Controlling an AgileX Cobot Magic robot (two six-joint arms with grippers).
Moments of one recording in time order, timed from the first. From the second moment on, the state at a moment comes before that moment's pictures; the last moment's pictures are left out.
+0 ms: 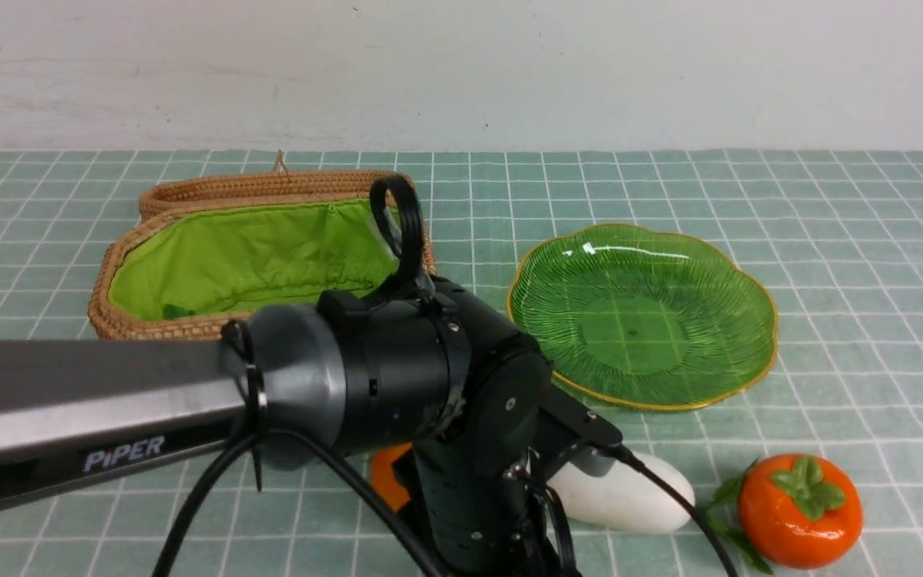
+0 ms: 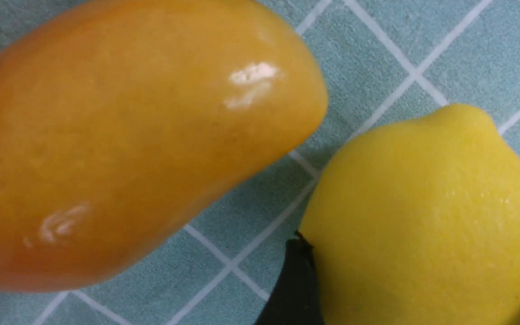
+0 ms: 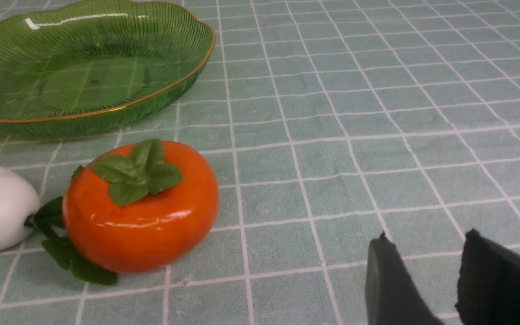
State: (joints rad) right arm 0.00 -0.01 0.02 -0.26 0.38 0.29; left arm -0.86 1.85 -1.28 -0.04 0.89 -0.05
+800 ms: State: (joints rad) right arm 0.00 -0.01 0.02 -0.26 0.38 0.29; left arm -0.72 1.87 -1.72 -0.07 1.05 0.10
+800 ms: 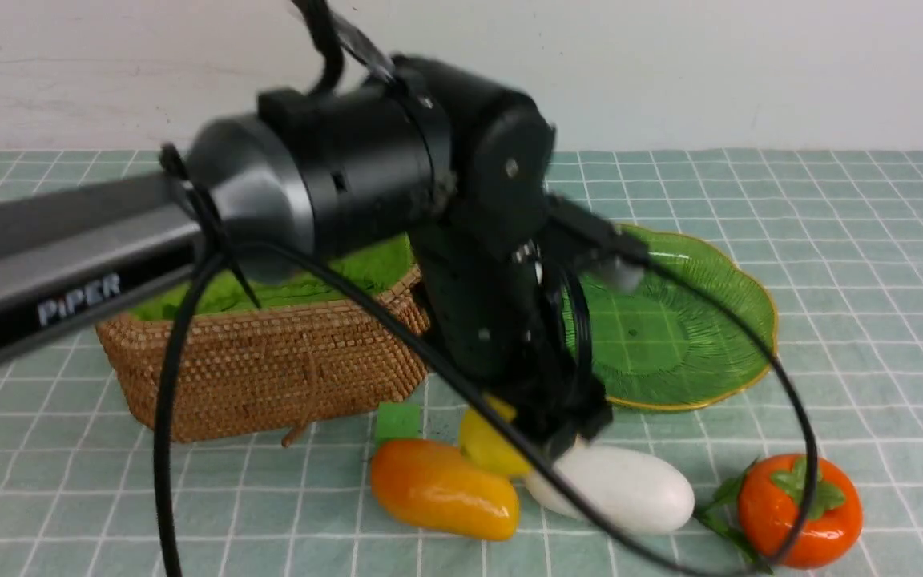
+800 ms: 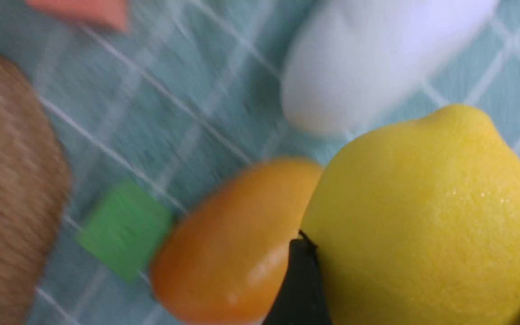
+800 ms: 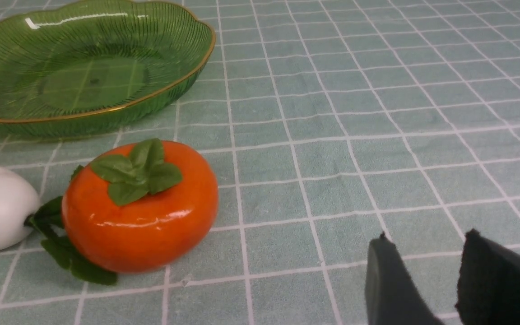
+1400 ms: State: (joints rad) right arm 0.00 -0.01 0.02 -0.26 0.38 0.29; left arm -0.65 2.28 -1.94 -0.21 0.54 -0.05
